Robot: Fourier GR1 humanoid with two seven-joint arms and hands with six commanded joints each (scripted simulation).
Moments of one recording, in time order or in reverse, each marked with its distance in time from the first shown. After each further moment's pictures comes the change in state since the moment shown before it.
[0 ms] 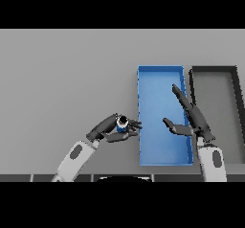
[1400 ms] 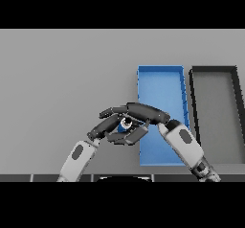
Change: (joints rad) left arm 0.024 -0.088 0.075 -0.006 -0.054 -0.137 0.065; right arm -0.481 0.071 0.345 0.038 -0.164 0.288 0.442
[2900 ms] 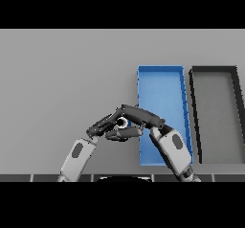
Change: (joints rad) left arm -0.011 -0.019 0.061 0.022 -0.111 -0.094 0.058; right arm 0.082 0.225 -0.067 -0.030 0.061 0.028 -0.007
